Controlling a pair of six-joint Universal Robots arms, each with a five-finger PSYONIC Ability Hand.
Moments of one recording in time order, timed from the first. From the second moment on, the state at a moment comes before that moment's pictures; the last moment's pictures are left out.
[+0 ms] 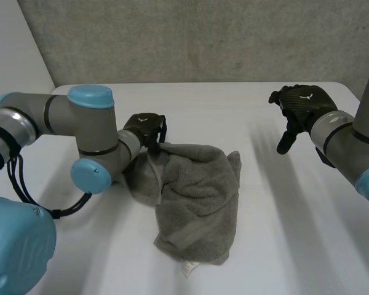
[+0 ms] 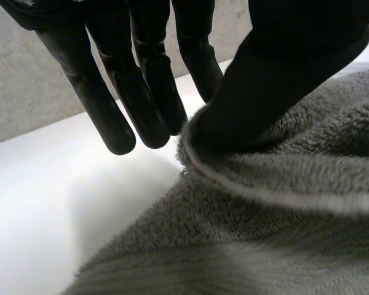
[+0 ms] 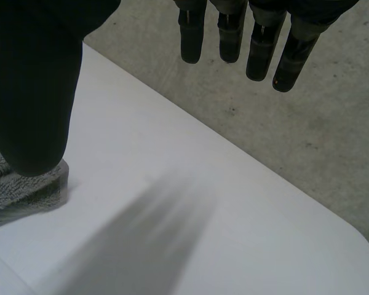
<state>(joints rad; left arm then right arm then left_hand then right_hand) 4.22 -2.57 -0.68 2.93 -1.48 3.20 1.90 -1.15 1.26 0.14 1.51 2.86 1.02 1.00 1.00 1.00 0.82 0.21 0.24 0.21 0.23 0.06</state>
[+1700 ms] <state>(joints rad) 4.21 -1.77 -1.81 3.36 -1.41 3.56 1.96 -1.16 1.47 0.16 1.29 2.79 1.19 1.22 1.22 1.22 1.04 0.48 0.56 0.55 0.55 0.38</state>
